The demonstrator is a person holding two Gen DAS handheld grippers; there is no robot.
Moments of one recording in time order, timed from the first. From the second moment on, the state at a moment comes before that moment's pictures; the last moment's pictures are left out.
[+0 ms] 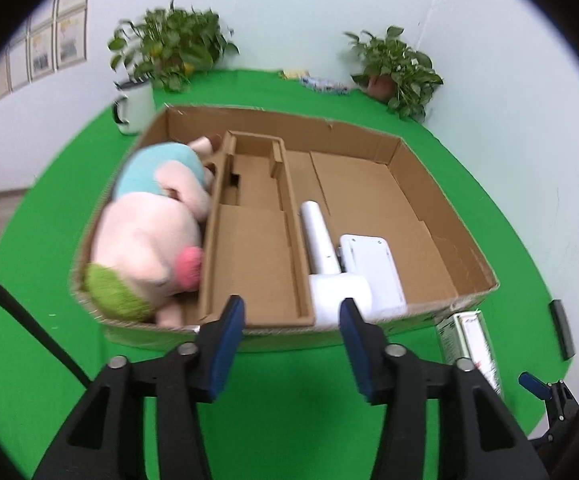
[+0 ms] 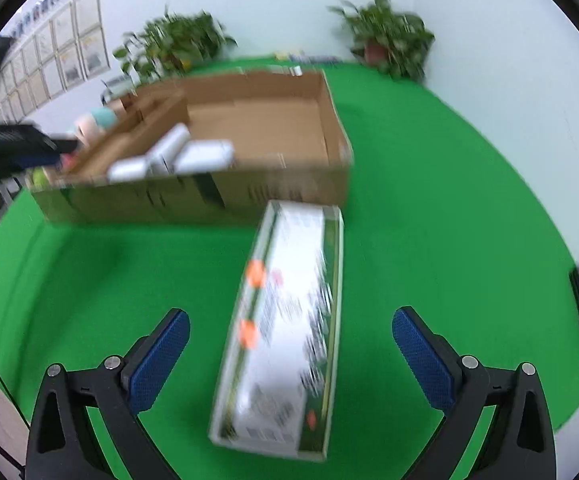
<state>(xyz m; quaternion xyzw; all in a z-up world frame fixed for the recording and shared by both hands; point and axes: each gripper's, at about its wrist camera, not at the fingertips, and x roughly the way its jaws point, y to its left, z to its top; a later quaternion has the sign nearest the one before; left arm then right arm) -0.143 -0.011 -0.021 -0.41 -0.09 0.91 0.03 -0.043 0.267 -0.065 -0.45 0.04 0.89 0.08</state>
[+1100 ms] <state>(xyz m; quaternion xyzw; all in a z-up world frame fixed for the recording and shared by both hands) -0.104 0.043 -0.124 -0.50 -0.25 0.80 0.21 -0.015 0.170 -0.091 -0.45 0.00 0.89 -0.09</state>
